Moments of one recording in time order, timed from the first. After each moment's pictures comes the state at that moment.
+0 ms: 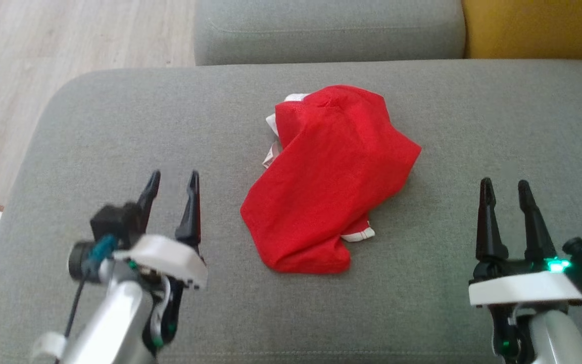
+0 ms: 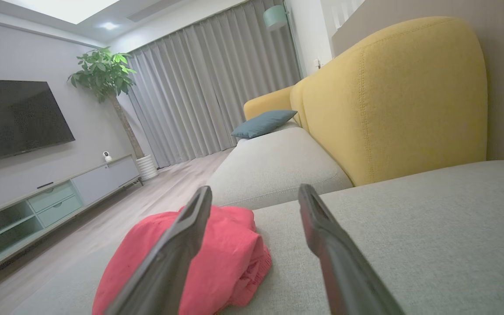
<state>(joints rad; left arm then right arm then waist) -0.30 0.23 -0.50 0.32 -0.49 0.17 -0.25 -0.04 -0.04 0.02 0.14 0.34 0.12 -0.25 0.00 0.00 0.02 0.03</state>
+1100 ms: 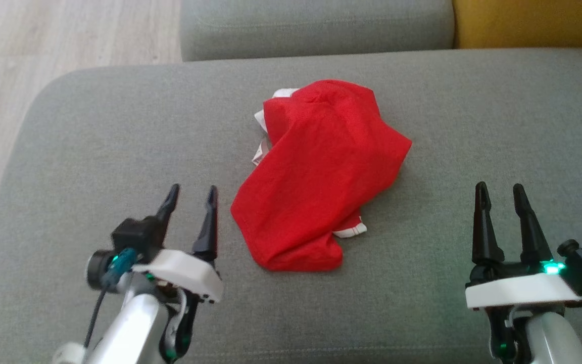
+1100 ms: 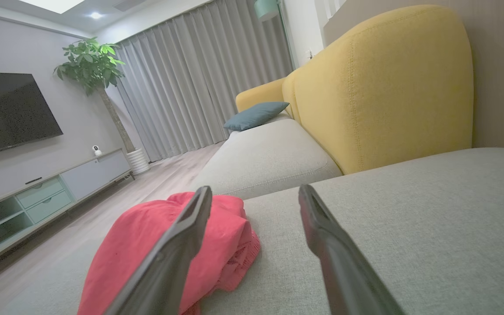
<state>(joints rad) -0.21 0.16 -0.45 0.30 -0.39 0.13 -0.24 -0.03 -0.04 0.03 0.16 0.33 0.12 -0.25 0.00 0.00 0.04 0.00</state>
